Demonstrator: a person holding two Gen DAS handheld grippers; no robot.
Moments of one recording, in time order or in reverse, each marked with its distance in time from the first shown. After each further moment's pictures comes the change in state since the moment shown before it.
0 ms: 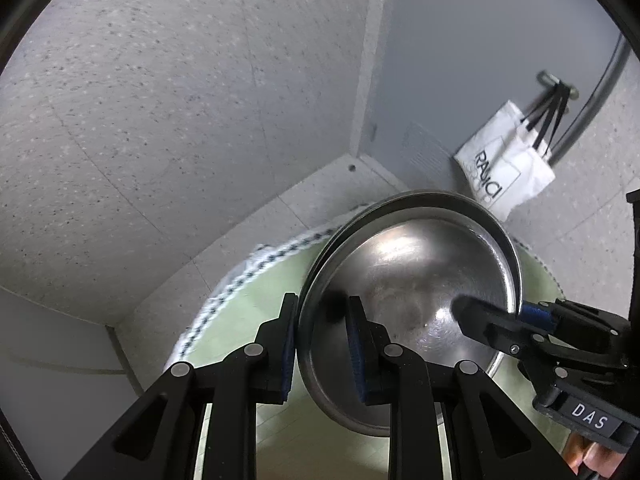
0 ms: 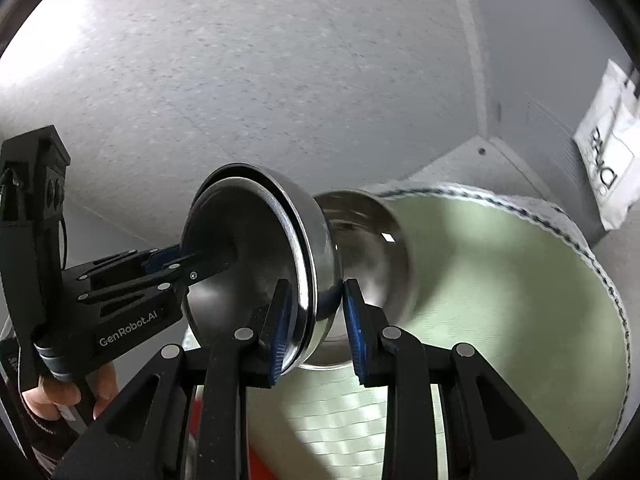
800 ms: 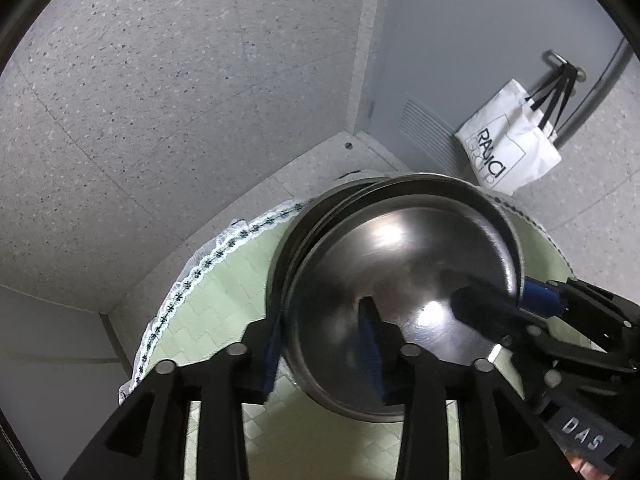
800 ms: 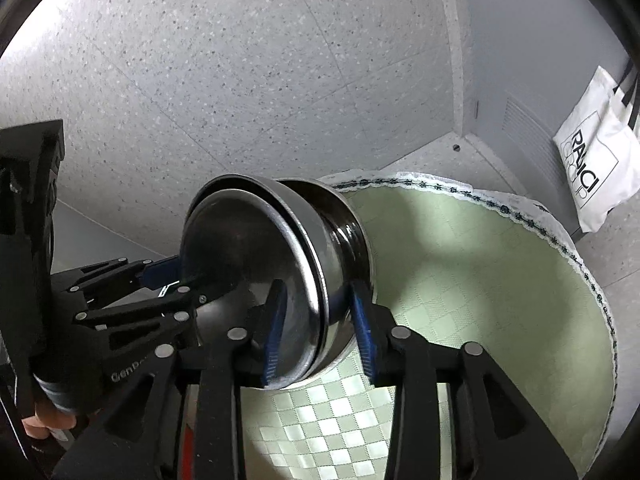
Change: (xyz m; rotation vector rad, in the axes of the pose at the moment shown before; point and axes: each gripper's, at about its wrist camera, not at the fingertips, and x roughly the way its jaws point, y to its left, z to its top) left arm 0.052 -0.014 0.009 -0.005 0.070 -0.009; right arm 0.014 -0.001 0.002 -0.046 0.025 -0.107
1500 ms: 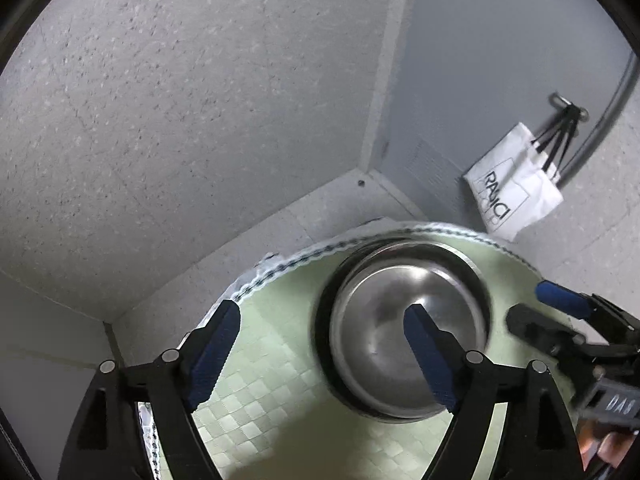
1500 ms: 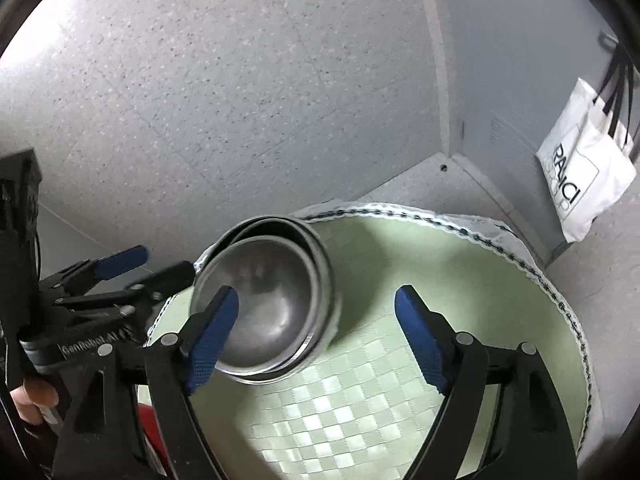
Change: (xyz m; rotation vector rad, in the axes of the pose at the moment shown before) left arm -0.042 0.026 -0.010 -0.066 -0.120 0.023; right arm -0.031 -0.018 0.014 0.046 -0.070 -0.035
